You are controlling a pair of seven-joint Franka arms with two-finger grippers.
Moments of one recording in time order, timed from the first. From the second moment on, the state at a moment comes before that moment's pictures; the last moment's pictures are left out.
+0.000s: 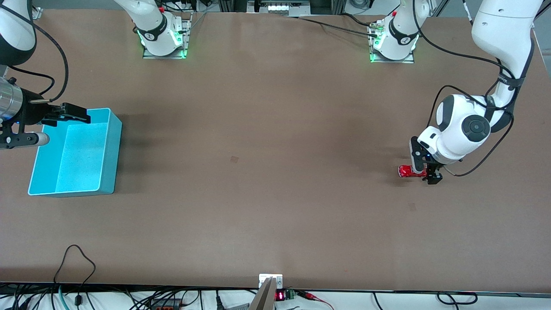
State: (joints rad) left arm 0.12 0.45 -0.09 -2.13 0.20 2.60 1.41; right arm -0.02 0.19 0.00 -1.52 0.03 1.51 -0.11
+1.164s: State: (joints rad) left arm 0.13 0.47 -0.10 -2.16 0.19 2.67 1.41; right arm -0.02 0.19 0.00 -1.52 0.03 1.51 -0.12
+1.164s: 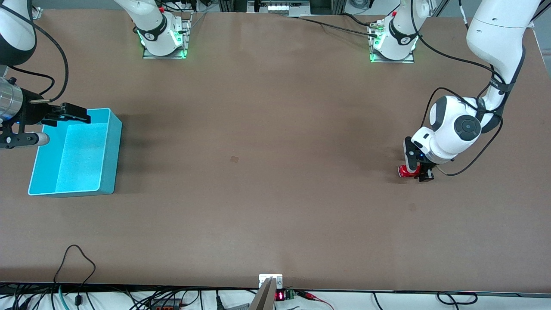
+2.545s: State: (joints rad) left arm 0.17 0.47 -0.10 -2.16 0.19 2.68 1.42; right arm -0.02 0.19 0.00 -1.52 0.03 1.51 -0.12
